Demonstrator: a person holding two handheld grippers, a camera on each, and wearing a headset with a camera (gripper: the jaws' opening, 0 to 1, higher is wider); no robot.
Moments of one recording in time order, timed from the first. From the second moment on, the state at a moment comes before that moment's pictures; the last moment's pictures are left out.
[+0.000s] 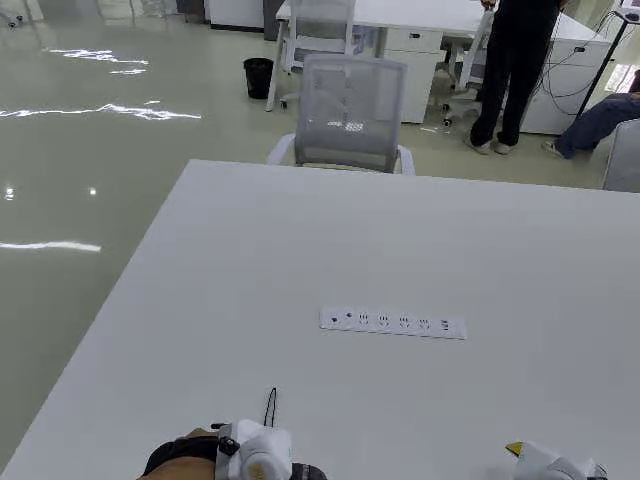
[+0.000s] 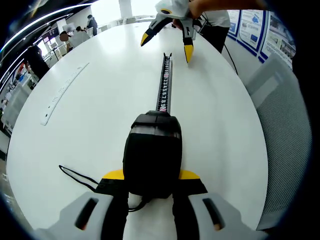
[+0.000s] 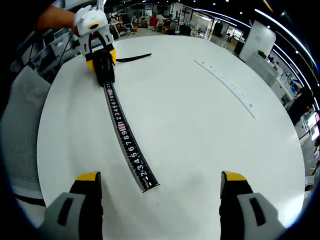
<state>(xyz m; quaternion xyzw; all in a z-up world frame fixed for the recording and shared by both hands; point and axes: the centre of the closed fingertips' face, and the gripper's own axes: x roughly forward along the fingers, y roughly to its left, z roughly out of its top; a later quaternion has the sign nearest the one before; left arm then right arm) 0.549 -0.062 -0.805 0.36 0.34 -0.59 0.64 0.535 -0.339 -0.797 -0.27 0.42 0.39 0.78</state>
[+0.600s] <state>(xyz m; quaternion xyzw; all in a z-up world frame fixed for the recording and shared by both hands) 0.549 -0.061 -0.804 0.36 0.33 -0.59 0.64 0.527 -0.345 -0.800 -0.25 0.42 0.37 0.79</state>
